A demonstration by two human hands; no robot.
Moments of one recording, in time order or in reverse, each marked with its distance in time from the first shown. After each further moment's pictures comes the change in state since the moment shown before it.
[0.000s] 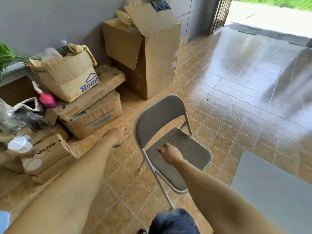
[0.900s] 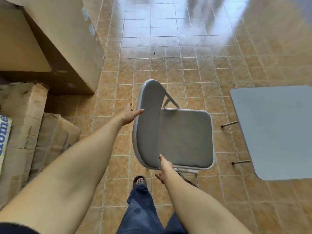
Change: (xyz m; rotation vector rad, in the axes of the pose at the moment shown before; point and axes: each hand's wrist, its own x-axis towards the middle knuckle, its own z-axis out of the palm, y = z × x) left_hand 0.329 0.097 -0.036 -0.266 -0.523 0.330; right_hand 0.198 -0.110 0.100 1.733 0.365 1.283
